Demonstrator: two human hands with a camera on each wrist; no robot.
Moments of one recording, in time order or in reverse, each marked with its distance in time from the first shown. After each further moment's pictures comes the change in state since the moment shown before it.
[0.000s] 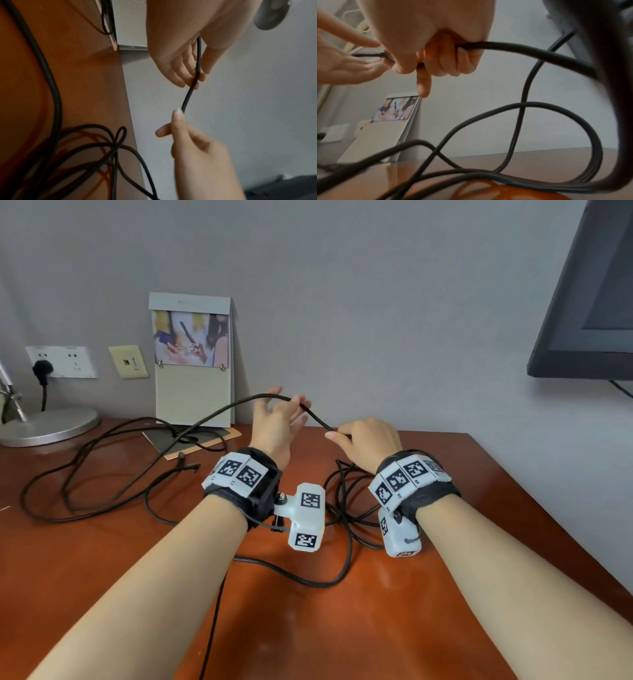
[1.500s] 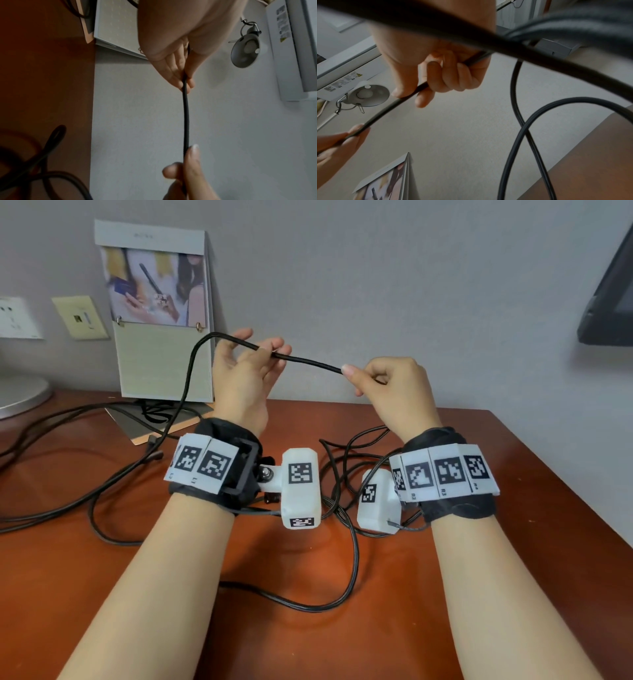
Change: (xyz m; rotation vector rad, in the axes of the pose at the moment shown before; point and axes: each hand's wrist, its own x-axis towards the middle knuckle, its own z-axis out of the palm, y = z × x) left_hand 0.053 0.010 -0.014 -0.114 0.018 0.098; right_hand 0.032 0.007 -0.005 0.586 0.254 0.211
